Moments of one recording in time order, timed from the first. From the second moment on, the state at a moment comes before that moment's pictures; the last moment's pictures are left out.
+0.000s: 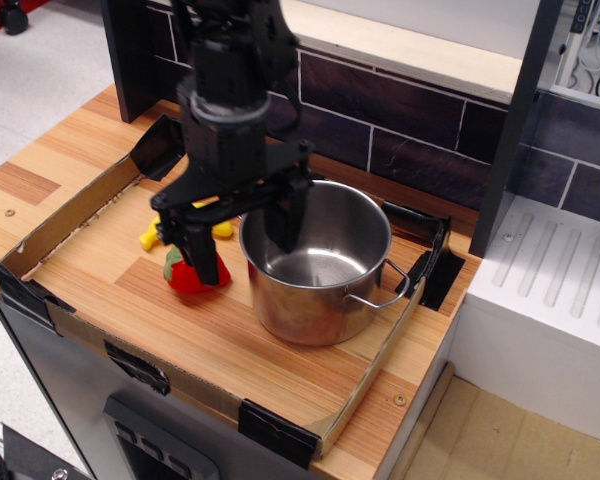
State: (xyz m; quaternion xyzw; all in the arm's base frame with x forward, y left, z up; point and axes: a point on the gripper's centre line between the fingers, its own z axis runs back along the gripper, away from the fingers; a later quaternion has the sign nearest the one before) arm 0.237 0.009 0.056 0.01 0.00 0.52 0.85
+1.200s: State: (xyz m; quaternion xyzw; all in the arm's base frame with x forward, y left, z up) arm 0.247 -0.007 0.067 0.00 0.03 0.54 0.84
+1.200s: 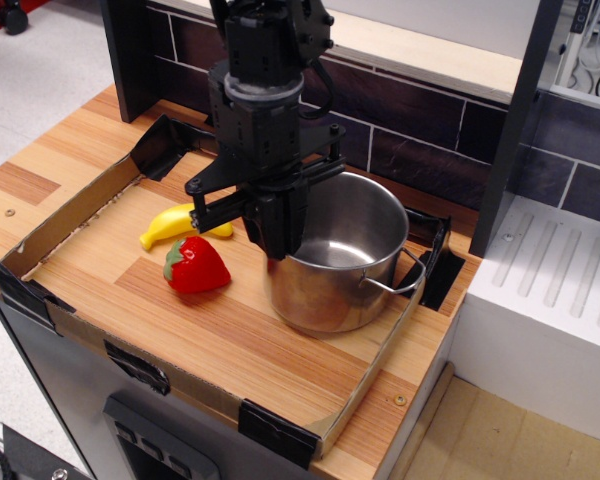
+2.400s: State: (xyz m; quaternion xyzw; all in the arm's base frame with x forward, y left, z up) arm 0.235 -0.038 0.108 0.12 0.21 0.64 0.73
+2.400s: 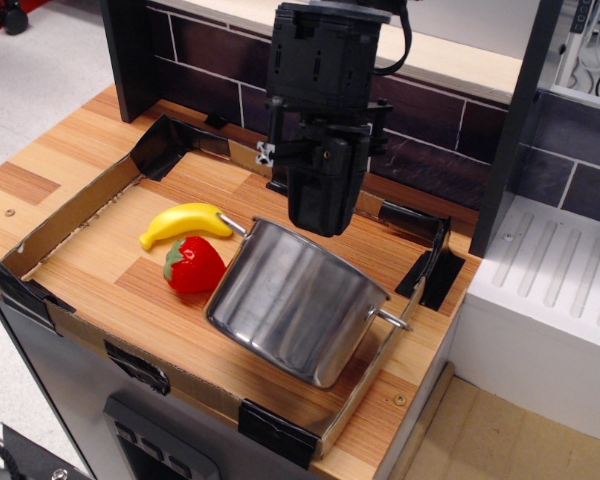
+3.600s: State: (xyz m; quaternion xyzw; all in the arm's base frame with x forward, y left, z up) arm 0.290 -0.039 0.132 0.02 -0.08 0.63 0.77
